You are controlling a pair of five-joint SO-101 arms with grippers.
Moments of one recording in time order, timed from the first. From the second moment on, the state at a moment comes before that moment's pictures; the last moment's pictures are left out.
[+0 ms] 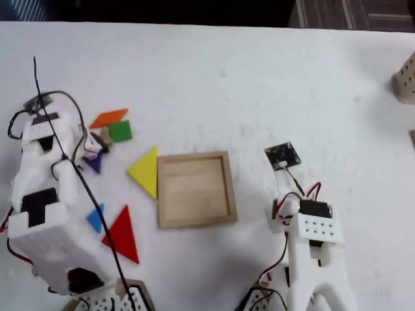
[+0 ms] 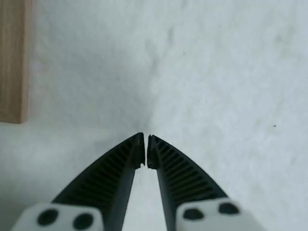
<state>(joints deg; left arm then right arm) -24.6 19.6 14.8 59.9 23.5 4.7 -44.3 72.8 53.3 26.9</state>
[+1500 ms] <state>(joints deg) -18.9 20.2 13.1 59.6 -6.8 4.8 -44.3 73.6 53.3 26.9</state>
